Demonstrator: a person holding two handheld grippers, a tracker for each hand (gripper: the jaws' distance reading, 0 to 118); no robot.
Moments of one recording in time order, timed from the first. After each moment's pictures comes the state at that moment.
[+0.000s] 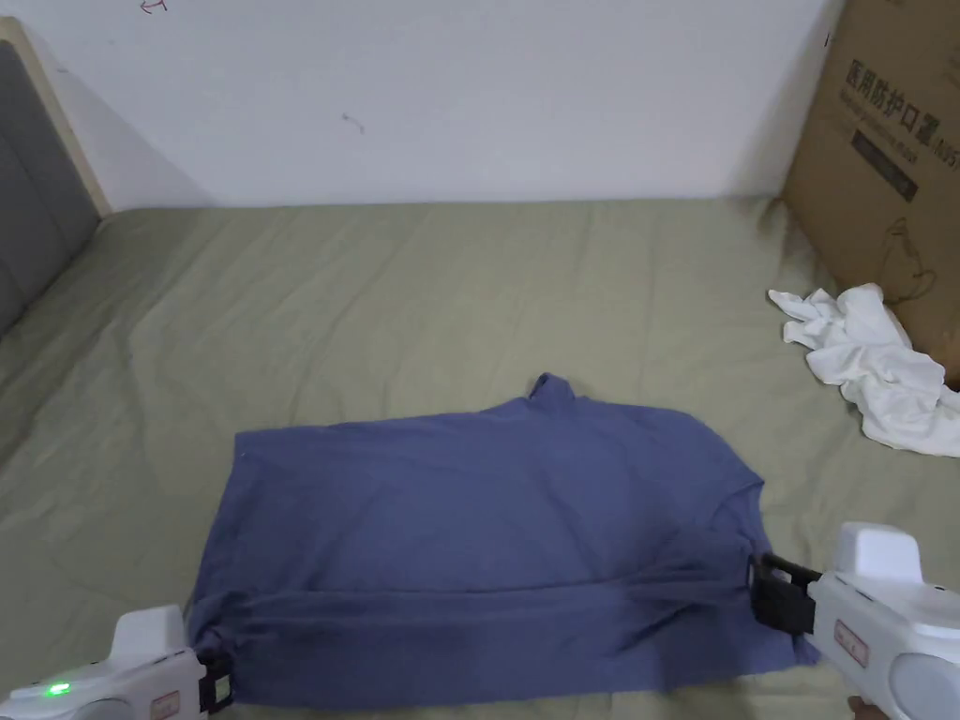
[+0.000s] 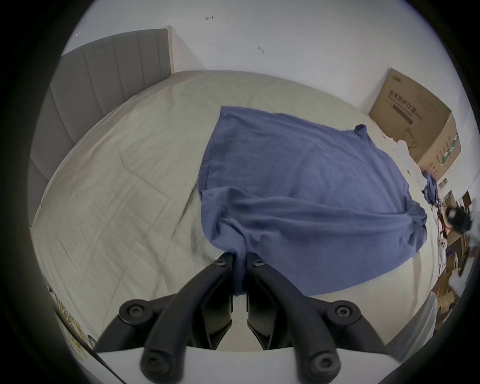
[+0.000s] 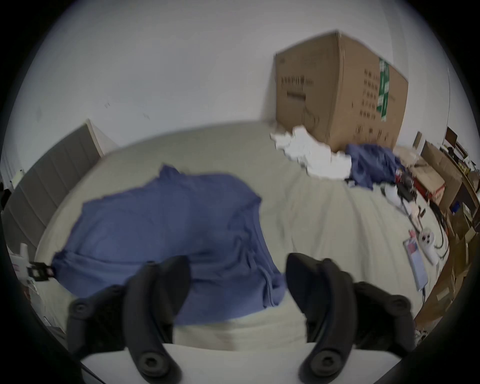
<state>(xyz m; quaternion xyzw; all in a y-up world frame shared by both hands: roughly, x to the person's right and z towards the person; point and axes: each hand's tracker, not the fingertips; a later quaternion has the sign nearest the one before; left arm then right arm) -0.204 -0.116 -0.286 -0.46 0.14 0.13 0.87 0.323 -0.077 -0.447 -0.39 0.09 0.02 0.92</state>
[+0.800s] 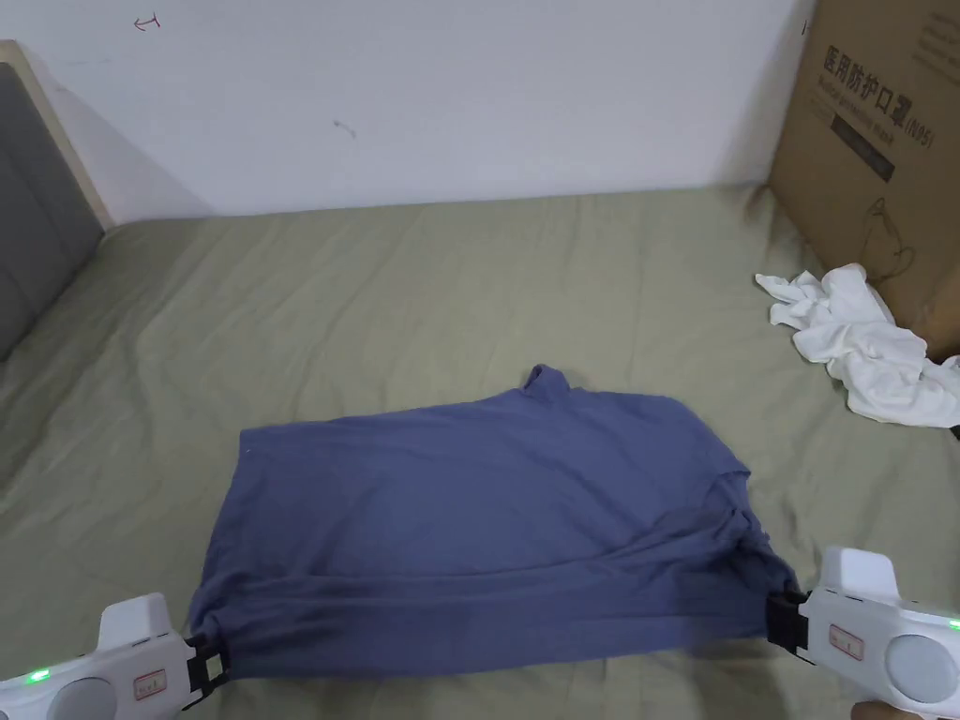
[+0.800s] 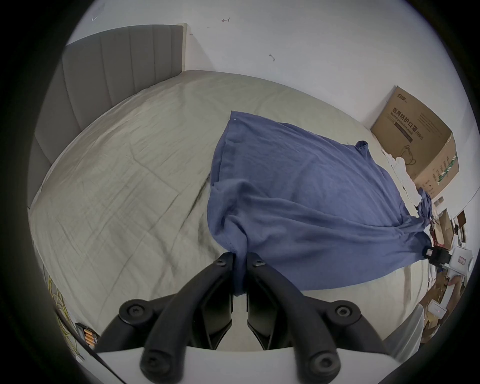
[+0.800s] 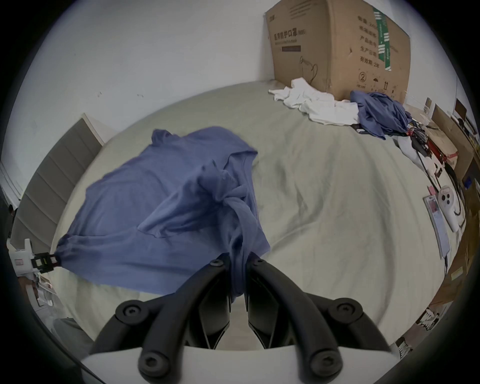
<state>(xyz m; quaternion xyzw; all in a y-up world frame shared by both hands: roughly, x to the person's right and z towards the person) -0.208 -0.102 -0.266 -0.44 0.15 0.18 0.87 0.354 -0.104 -0.422 -0.45 0.12 -0.03 0.89</state>
